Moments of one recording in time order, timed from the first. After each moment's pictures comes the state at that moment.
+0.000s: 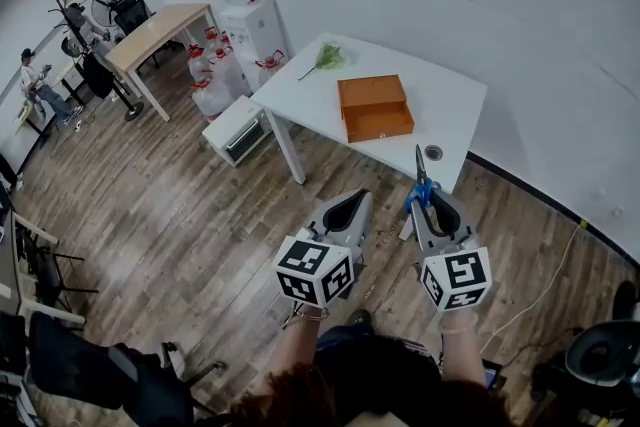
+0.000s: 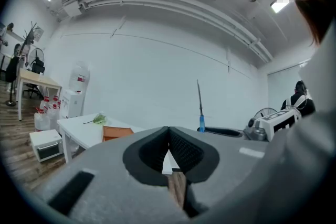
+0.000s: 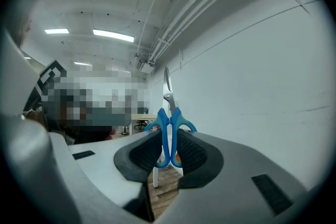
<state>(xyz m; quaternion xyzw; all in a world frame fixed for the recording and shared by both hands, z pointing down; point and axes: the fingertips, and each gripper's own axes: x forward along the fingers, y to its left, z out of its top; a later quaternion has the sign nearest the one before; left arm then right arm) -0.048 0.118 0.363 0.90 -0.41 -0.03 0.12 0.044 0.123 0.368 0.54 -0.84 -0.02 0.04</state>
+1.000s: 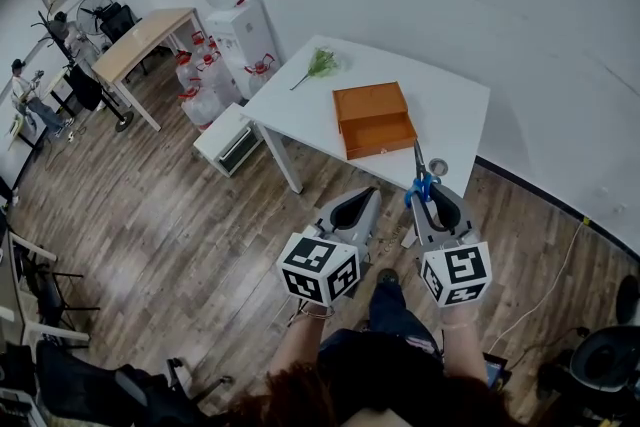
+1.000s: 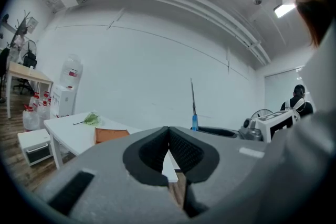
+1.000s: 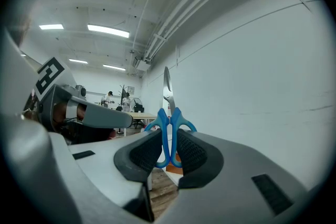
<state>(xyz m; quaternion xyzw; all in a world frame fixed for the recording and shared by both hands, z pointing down) -0.035 0.029 0.368 0.92 -0.38 -0.03 0.13 0.042 0.031 0.375 0.56 -0.83 -0.02 0.05</state>
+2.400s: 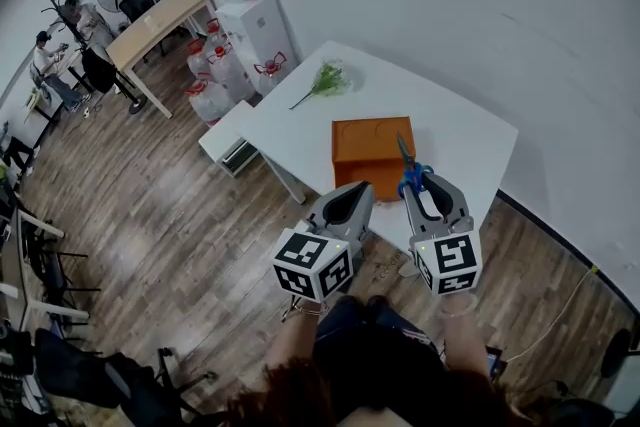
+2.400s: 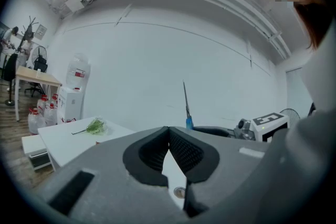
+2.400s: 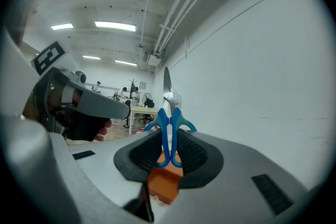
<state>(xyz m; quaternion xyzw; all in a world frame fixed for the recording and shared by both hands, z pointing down) 0.013 -0.167 0.369 0.88 -0.44 -0.02 0.14 0.087 -0.185 0.385 0.49 -0.87 -0.04 0.09</state>
